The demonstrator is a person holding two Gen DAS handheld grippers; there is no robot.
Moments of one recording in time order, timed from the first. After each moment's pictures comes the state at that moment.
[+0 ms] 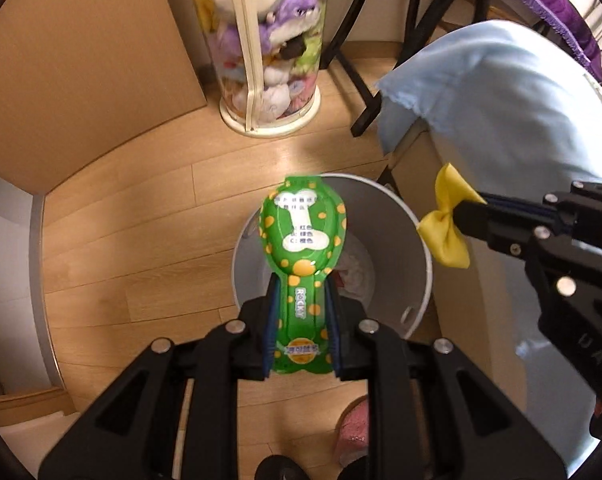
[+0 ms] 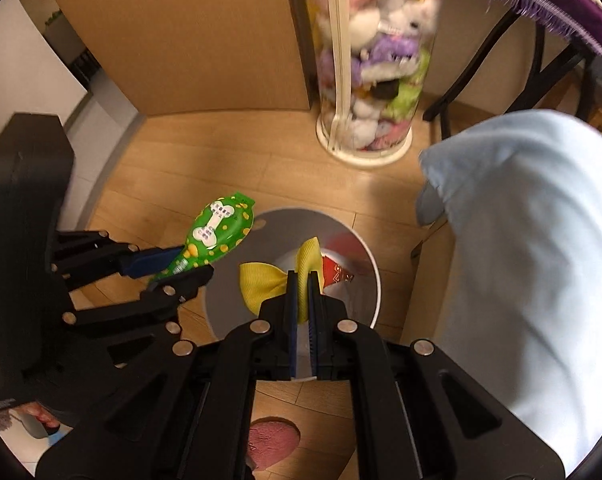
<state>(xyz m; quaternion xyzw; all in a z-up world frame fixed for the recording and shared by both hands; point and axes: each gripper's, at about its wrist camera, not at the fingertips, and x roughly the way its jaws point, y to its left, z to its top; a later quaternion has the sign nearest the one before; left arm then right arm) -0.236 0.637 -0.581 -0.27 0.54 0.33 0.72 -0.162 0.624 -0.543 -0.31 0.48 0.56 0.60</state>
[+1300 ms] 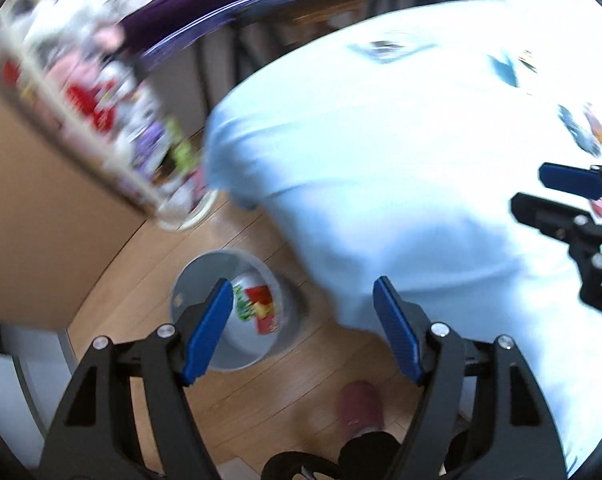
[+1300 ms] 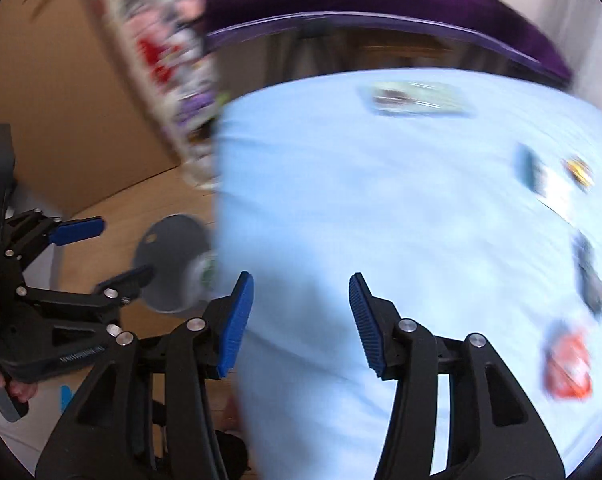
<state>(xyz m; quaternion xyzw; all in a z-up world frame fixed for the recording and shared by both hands) -0.099 0.431 -0.428 -0.07 0.55 0.20 0.81 -0.036 0.335 -0.395 -0.19 0.49 0.36 0.77</state>
